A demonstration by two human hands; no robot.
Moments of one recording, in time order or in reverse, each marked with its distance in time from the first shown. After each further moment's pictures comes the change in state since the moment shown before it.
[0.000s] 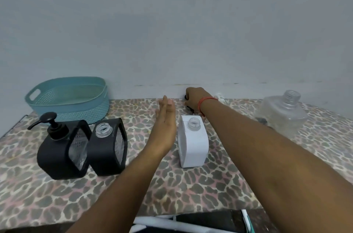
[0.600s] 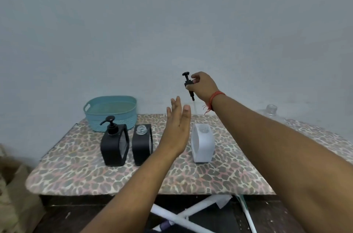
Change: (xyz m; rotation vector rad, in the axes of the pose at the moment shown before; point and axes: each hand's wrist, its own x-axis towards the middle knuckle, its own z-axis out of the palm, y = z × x) left_hand -0.097 0.056 -0.042 0.033 0.025 0.260; right_hand -0.111 -0.079 -0.106 0.786 0.357 -0.131
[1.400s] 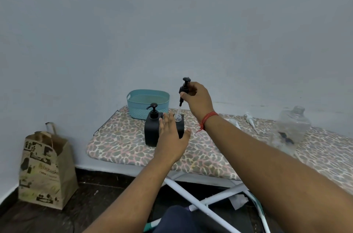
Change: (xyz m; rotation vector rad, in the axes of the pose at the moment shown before) left_hand -0.053 -0.092 -0.077 0.372 0.201 -0.056; right_hand -0.107 -0.064 0.111 0.266 0.019 -0.179
